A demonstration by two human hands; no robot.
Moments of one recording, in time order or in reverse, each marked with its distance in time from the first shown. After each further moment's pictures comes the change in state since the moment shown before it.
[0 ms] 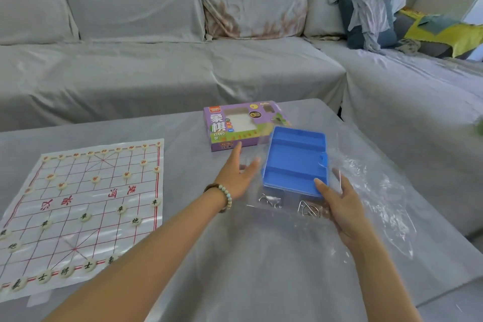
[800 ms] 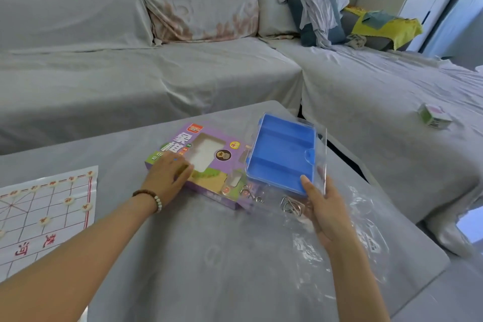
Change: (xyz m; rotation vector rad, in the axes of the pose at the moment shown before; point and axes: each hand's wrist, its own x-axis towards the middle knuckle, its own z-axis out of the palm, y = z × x) left_hand 0.106 -0.065 -0.025 0.602 0.080 0.395; right_hand 0.041 -0.009 -0.037 0.195 0.137 -0.018
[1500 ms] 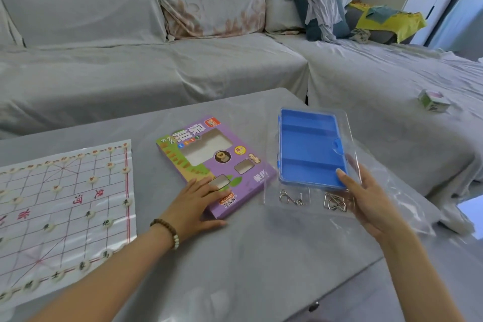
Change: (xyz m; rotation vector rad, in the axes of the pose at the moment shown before) left_hand -0.144 0.031 0.002 0.187 -0.139 0.377; right_hand -0.066 0.001 -0.057 -0.079 -0.163 -0.039
